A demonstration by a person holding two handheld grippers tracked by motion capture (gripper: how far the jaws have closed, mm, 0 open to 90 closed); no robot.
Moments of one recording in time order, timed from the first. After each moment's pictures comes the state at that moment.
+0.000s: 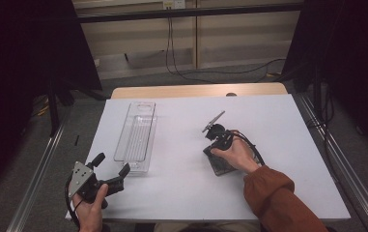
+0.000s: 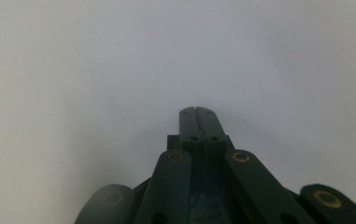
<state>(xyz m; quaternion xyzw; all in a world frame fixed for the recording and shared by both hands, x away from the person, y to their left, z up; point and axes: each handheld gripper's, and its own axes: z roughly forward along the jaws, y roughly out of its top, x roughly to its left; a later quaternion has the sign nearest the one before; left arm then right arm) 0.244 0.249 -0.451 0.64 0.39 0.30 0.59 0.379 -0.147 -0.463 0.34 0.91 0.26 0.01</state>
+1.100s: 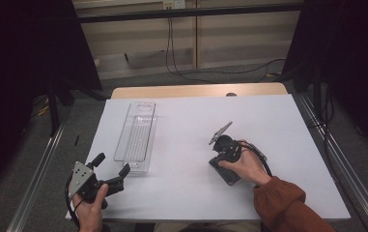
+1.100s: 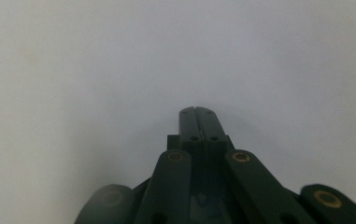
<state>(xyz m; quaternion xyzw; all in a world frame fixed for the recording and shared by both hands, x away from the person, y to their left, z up) 0.243 0.249 -0.451 0.64 0.39 0.30 0.58 0.338 -0.161 -0.462 0.31 0.92 0.25 0.00</state>
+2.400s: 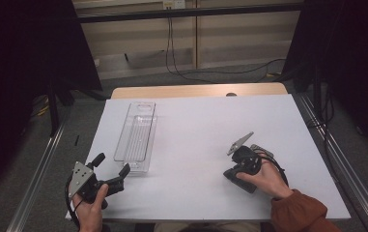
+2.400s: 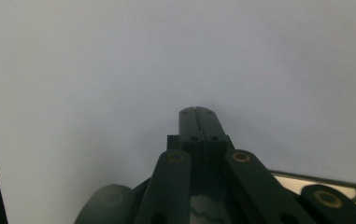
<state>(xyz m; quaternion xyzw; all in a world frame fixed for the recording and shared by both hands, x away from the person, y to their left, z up) 0.243 0.249 -0.451 0.65 0.39 0.30 0.58 0.297 -0.206 -0.462 0.32 0.91 0.27 -0.03</state>
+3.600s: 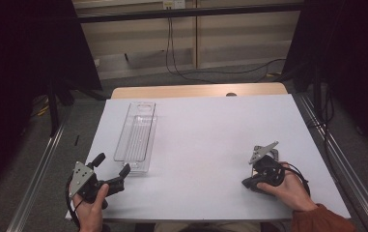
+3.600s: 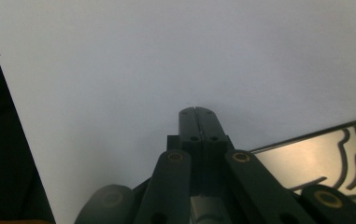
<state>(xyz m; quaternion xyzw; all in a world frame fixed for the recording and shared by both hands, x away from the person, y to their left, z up) 0.243 0.248 -0.451 0.65 0.40 0.30 0.58 0.259 -0.254 -0.461 0.35 0.90 0.27 -0.02</state>
